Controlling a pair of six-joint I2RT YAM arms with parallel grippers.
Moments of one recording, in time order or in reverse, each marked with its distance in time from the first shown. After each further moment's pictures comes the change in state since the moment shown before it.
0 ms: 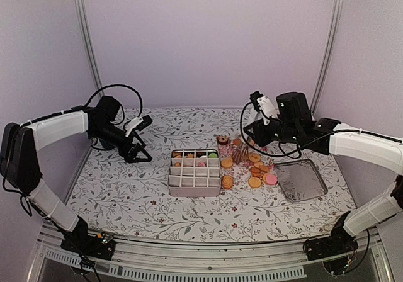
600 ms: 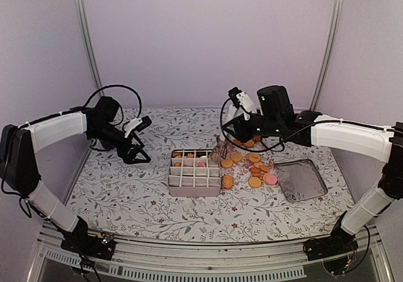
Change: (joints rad) left arm 0.000 -0.018 -0.014 -0.005 -0.027 0.007; right arm 0.054 0.163 0.180 0.032 -0.135 0.004
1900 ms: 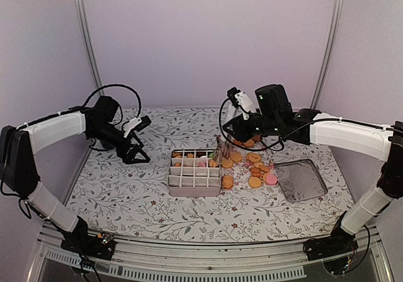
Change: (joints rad) left arm 0.000 -0.017 0.000 -0.012 -0.001 0.004; right arm 0.006 0.016 0.024 -0.044 0.025 -0.020
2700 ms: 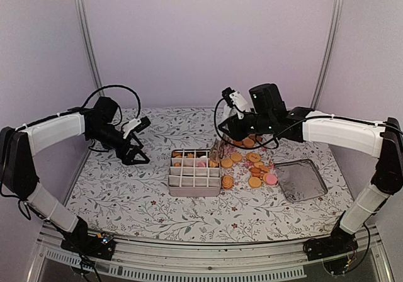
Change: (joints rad) left arm 0.000 -0.015 -0.018 0.005 0.000 0.008; right arm 0.000 0.069 0.059 0.004 -0.024 -0.006
